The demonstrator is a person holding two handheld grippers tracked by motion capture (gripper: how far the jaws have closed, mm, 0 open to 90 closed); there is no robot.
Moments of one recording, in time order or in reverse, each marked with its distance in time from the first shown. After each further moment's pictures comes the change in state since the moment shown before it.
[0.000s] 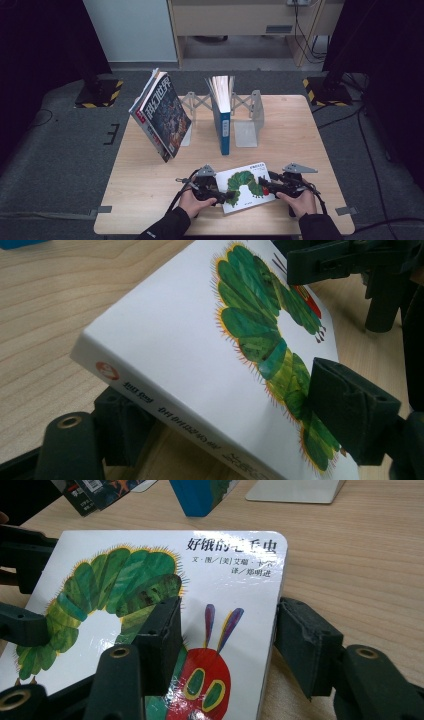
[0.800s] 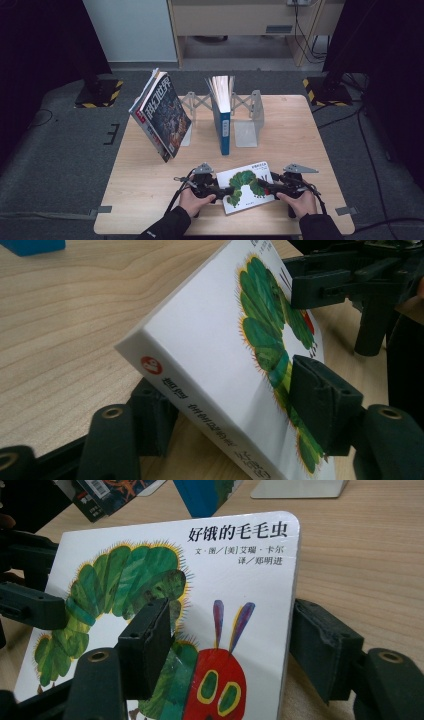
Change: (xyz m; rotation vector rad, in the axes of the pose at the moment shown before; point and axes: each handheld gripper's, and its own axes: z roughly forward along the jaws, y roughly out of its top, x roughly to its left) left arm 0.001 0.005 -0.006 -0.037 -0.015 -0.062; right arm -0.001 -0.001 0.000 -0.009 0.030 0.036
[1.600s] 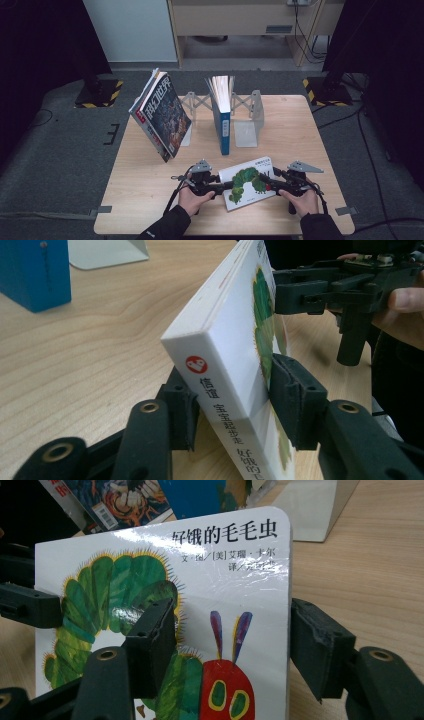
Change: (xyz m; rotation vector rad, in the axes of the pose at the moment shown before) left arm -0.010 0.013 -0.013 -0.084 -0.003 0.052; right arm 0.000 0.009 -0.008 -0.103 -0.004 -0.024
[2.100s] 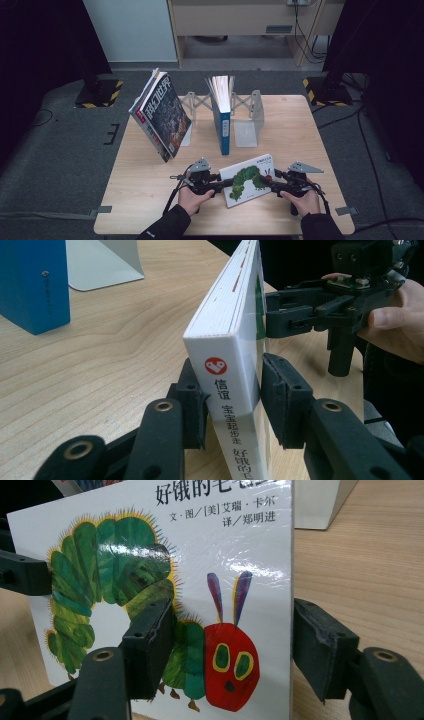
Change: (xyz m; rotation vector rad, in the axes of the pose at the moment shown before) left arm -0.002 0.004 -0.004 -0.041 -0.015 0.014; right arm -0.004 -0.004 -0.001 0.038 0.016 -0.013
